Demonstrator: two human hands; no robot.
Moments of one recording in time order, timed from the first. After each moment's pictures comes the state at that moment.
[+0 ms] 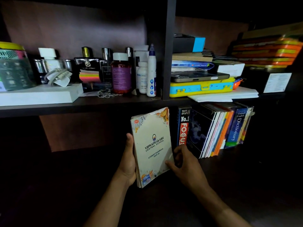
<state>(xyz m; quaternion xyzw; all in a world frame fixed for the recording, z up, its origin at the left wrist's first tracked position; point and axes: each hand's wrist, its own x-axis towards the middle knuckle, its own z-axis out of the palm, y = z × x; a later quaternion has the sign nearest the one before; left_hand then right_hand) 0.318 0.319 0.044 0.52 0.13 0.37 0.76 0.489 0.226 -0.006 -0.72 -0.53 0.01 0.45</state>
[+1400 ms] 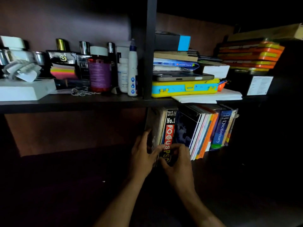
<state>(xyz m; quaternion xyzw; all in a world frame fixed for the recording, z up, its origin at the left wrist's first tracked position) 0.408 0.333 0.003 0.77 0.30 0.46 0.32 0.500 0.227 -0.009 -0.69 -0.44 -0.04 0.58</state>
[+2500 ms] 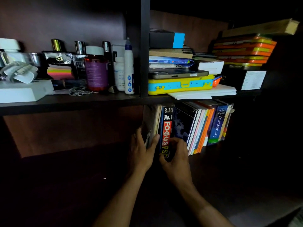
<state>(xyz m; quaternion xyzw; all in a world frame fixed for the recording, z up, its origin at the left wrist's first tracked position) 0.414 0.333 0.005 0.74 0.40 0.42 0.35 0.503 0.229 -0.012 -0.69 -0.45 -0.07 0.57</state>
